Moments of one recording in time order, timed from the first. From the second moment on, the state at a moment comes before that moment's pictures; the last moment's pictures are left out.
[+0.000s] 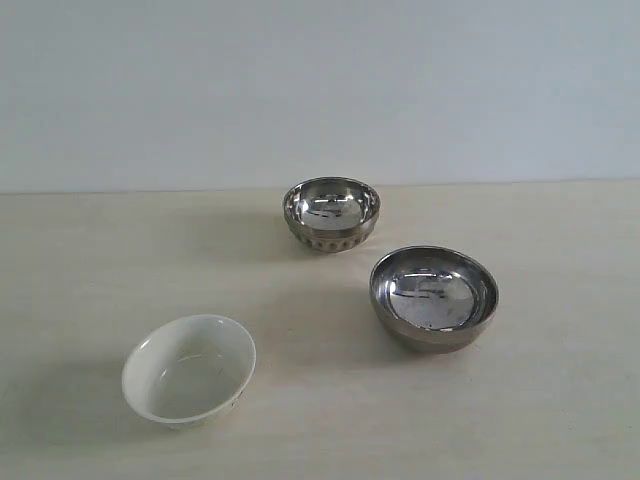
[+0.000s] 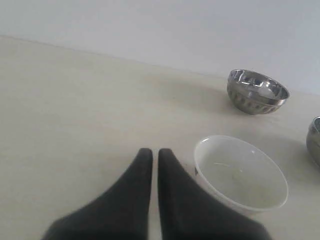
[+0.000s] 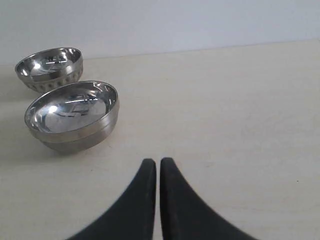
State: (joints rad) left arm -0.07 0.00 0.00 -0.20 0.32 -0.02; right arm 0.13 0.01 0.00 -0.07 0.33 0.18
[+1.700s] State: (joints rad) left arm -0.07 0.00 0.00 -0.20 0.32 -0.02; right arm 0.13 0.59 -0.63 0.27 0.08 0.26
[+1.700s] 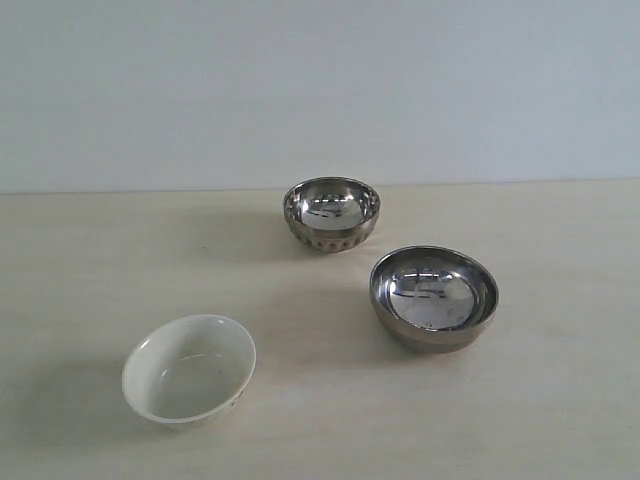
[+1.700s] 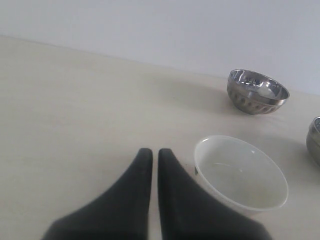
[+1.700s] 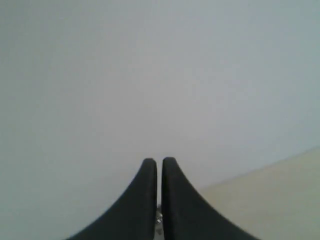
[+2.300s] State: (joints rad) left arm -0.07 0.00 0.00 -0.20 0.32 -0.02; right arm 0.13 1.43 -1.08 0.27 0.65 0.01
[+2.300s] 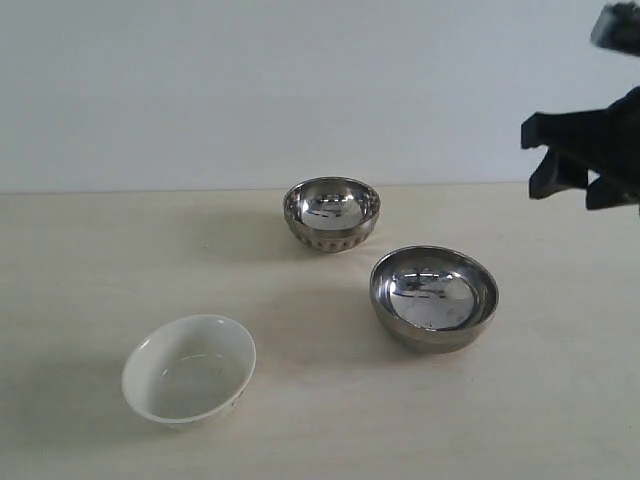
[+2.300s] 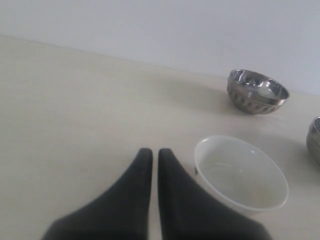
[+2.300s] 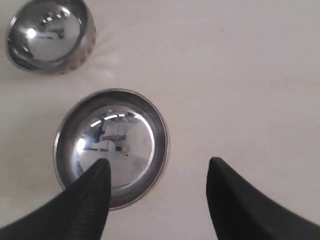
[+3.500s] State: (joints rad) left arm -0.07 0.00 0.00 -0.20 0.32 -0.02; right arm 0.24 1.90 -1.08 0.37 0.39 -0.10
